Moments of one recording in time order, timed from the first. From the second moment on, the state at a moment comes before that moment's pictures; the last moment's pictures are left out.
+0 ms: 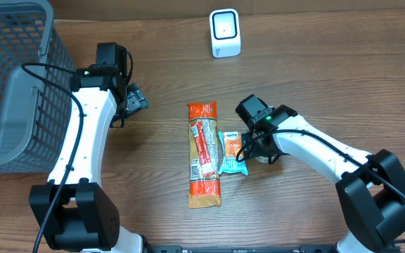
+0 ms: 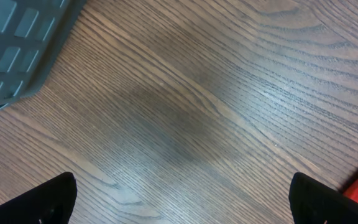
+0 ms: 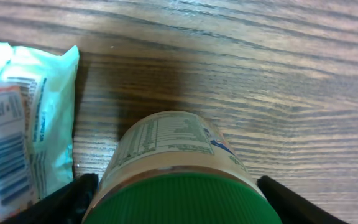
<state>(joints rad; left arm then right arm) 0.02 1.70 1.47 -1.12 -0.27 -0.57 0.61 1.81 1.17 -0.86 0.14 0.51</state>
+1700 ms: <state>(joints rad) 0.02 1.70 1.47 -1.12 -0.27 -0.57 0.59 1.81 1.38 -1.08 0.14 0.45</state>
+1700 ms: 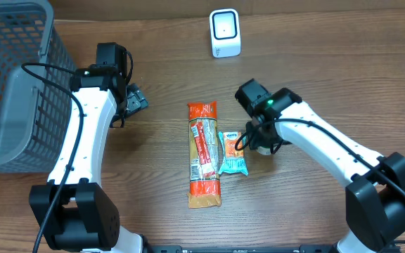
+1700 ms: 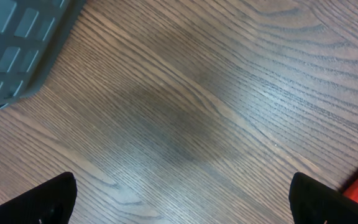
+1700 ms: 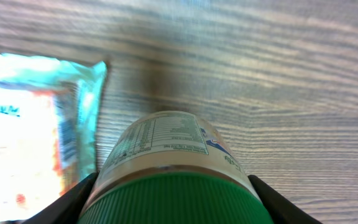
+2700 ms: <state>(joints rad) 0.02 1.70 1.47 -1.12 -0.27 -0.57 0.56 1.88 2.33 -1.63 0.03 0.40</state>
